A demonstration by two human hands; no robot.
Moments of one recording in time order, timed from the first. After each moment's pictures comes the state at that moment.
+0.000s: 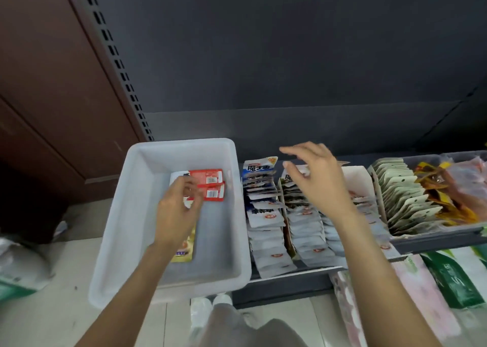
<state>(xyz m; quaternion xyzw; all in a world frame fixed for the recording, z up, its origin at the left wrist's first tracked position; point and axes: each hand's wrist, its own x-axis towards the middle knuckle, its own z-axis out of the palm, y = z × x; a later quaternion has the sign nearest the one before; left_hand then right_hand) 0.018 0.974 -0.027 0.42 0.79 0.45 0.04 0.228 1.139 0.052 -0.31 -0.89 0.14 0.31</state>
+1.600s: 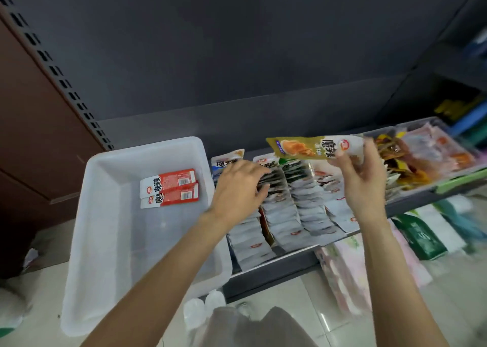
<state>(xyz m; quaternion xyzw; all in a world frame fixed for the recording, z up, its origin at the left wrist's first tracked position) 0.115 1.066 0.014 0.71 0.65 0.25 0.02 0.322 1.132 0.054 -0.42 -0.67 0.32 0.51</state>
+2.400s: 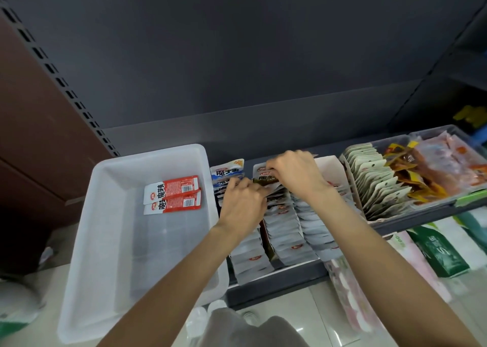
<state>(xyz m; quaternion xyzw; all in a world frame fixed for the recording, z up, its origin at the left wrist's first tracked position) 0.131 1.084 -0.022 0.70 0.69 0.16 -0.08 0.237 1.186 0.033 -0.35 -0.93 -0.10 0.01</state>
